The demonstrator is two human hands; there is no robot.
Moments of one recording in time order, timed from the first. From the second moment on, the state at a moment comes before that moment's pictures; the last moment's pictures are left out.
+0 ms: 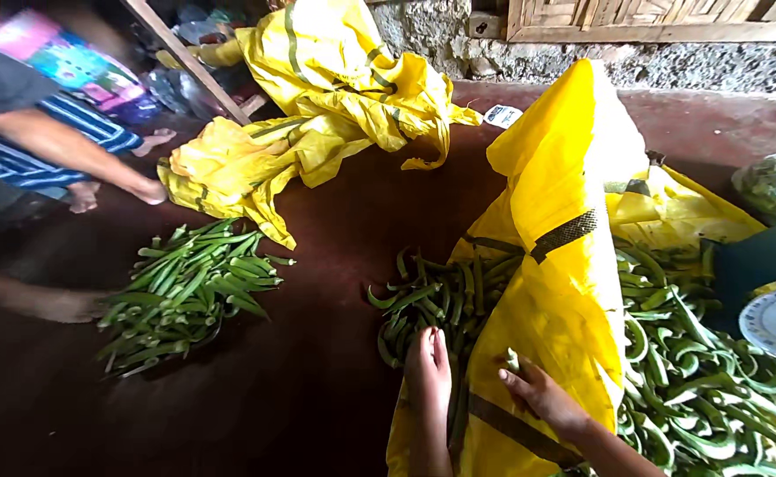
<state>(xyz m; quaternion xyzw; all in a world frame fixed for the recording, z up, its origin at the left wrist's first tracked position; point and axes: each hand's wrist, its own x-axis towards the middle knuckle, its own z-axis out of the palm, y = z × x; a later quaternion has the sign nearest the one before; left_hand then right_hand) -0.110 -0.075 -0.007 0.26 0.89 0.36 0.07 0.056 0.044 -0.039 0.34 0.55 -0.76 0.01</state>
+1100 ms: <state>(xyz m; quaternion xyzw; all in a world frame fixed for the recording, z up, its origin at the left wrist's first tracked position) -0.161 -0.027 -0.063 0.24 0.93 0.04 0.27 0.068 0.073 -0.062 0.42 0.61 -0.66 0.08</state>
